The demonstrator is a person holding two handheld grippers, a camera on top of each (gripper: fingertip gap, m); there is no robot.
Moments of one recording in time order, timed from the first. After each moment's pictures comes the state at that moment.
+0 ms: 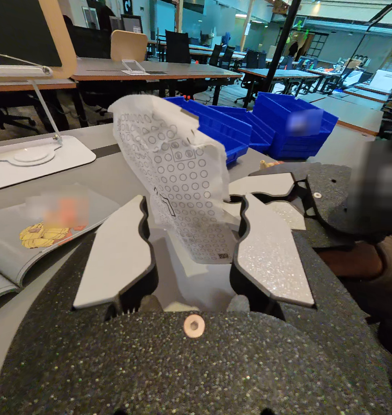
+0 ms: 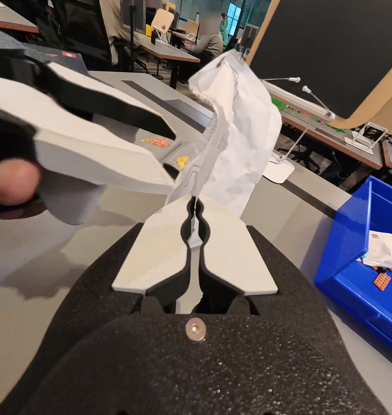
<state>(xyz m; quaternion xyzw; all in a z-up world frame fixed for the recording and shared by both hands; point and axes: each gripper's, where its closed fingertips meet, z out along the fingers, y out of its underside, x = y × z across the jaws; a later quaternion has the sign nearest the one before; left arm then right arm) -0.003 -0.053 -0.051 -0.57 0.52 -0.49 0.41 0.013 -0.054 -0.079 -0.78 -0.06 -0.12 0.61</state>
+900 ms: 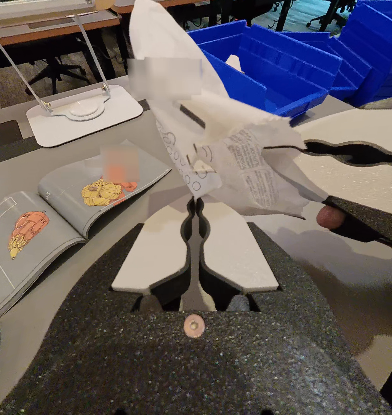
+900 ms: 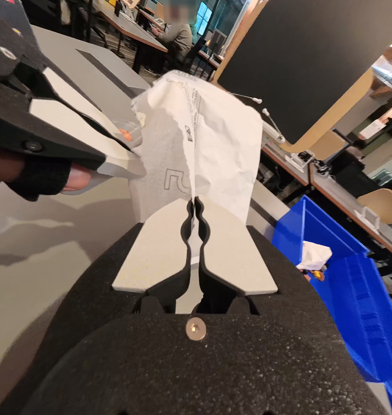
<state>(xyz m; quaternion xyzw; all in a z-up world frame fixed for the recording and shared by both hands) -0.003 -0.004 -0.093 -0.66 0.54 -0.34 0.40 0.034 -0.041 -0.064 -0.77 -0.09 -0.25 0.58</state>
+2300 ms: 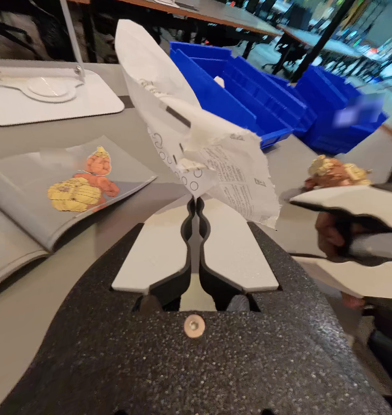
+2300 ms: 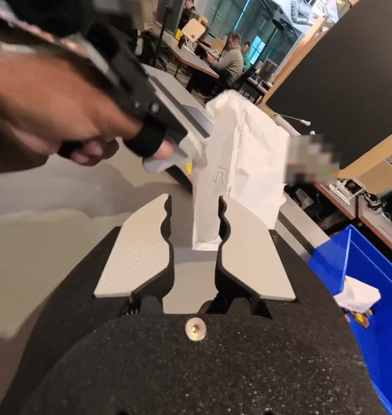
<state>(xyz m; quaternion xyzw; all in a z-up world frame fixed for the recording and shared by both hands) 0.012 0.015 -0.093 -0.67 0.49 -0.46 0.33 -0.004 -0.052 -0.082 -0.76 -0.18 -0.18 0.60</state>
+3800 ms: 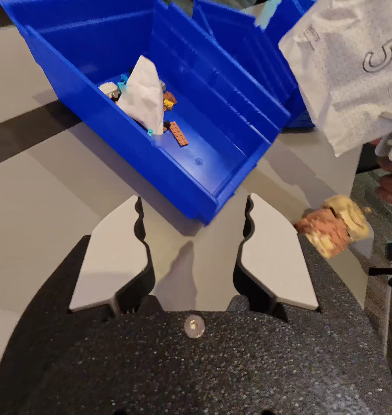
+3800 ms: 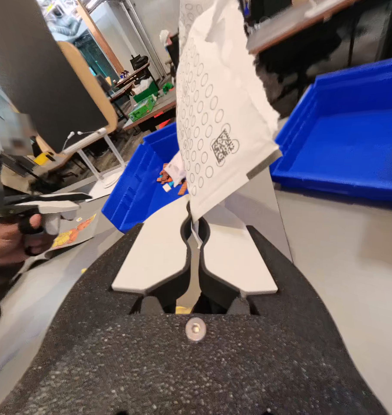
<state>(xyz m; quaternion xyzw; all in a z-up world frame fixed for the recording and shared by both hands) 0.234 -0.045 -0.099 -0.65 0.60 -0.43 0.18 0.351 -0.308 -0.056 -0.68 0.38 -0.01 0.62</state>
